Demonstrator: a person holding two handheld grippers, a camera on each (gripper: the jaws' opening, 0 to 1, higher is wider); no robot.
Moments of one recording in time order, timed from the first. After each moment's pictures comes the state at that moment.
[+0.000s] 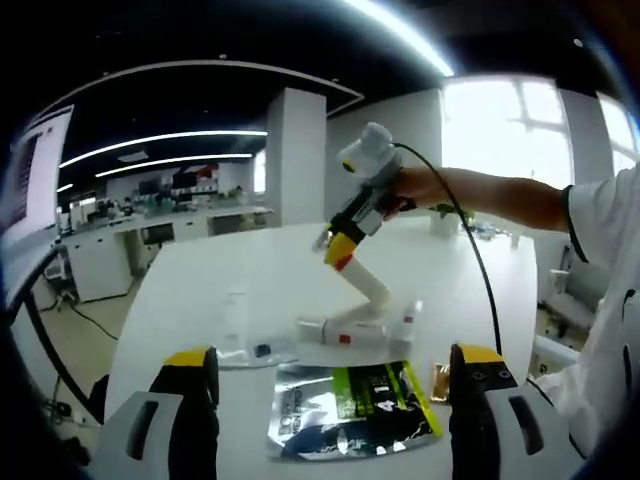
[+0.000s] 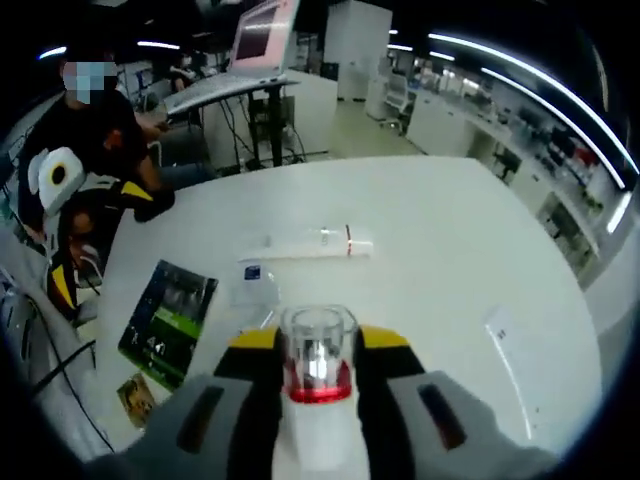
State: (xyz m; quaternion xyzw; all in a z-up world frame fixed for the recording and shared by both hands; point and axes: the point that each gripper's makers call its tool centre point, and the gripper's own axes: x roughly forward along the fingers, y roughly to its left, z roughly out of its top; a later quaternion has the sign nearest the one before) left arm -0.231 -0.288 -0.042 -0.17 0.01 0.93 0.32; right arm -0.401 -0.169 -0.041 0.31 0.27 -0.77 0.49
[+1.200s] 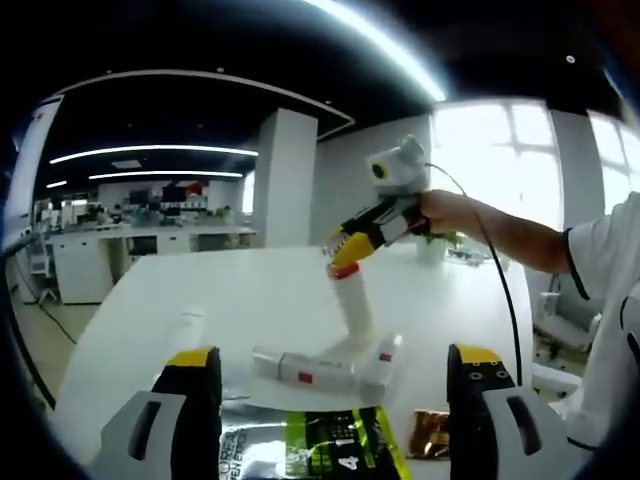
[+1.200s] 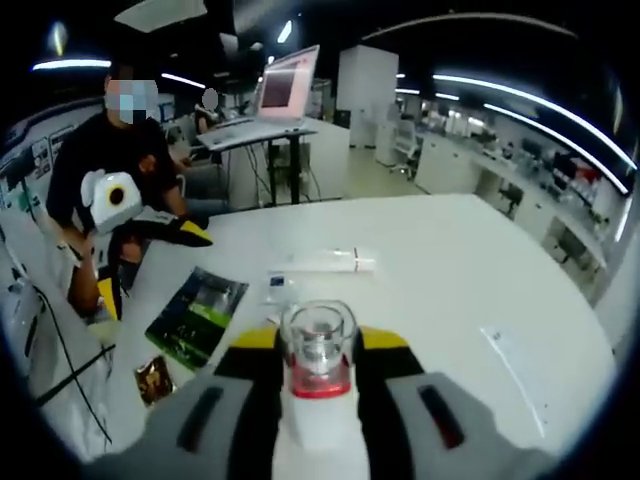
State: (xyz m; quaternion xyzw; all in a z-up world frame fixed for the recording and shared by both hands) left arm -0.249 -0.226 -0.043 -0.11 -0.03 0.93 0.35; right arm -0.378 -0.124 -0.009 0.22 0.21 -0.79 0.54
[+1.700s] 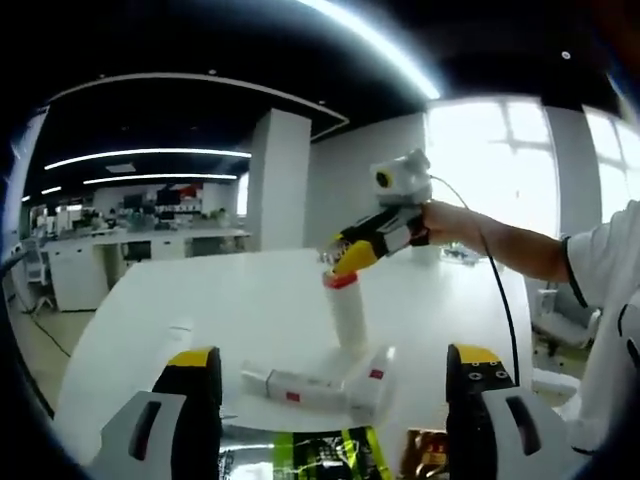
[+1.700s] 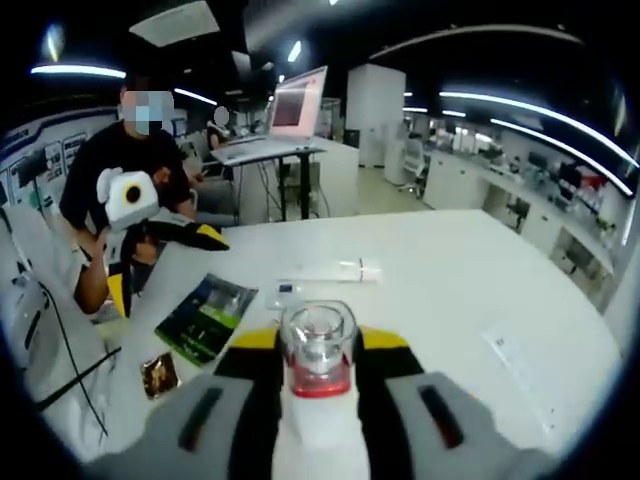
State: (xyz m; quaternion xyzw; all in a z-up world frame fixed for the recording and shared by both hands) left arm -0.258 -0.199 -0.029 -0.11 -0.02 0.92 0.36; right arm -0.369 -0.110 -0.004 0.18 0.18 -0.78 0.57
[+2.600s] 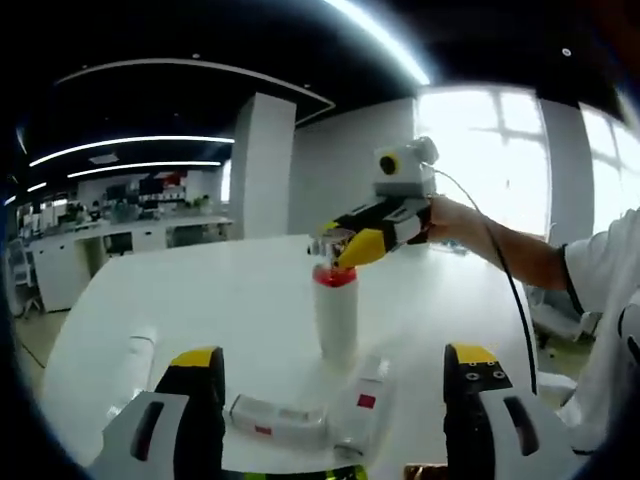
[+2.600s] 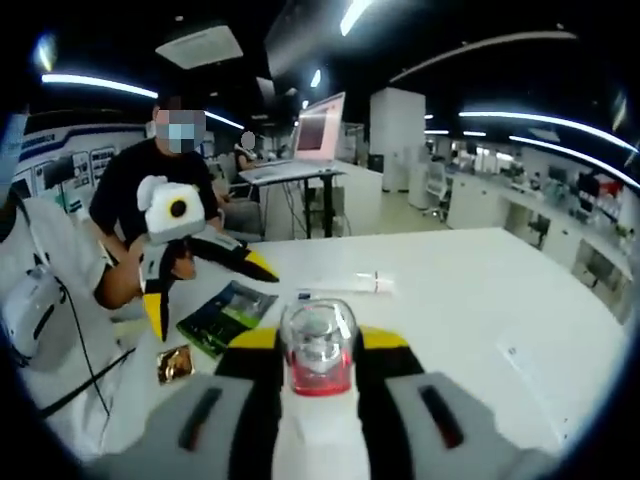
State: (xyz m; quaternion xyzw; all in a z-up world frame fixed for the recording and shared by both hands) left arm -0.289 -0.146 -0.039 -0.15 -0.01 0.91 0.39; right arm -0.364 -0.089 0.000 0.14 0.14 -0.76 0.62
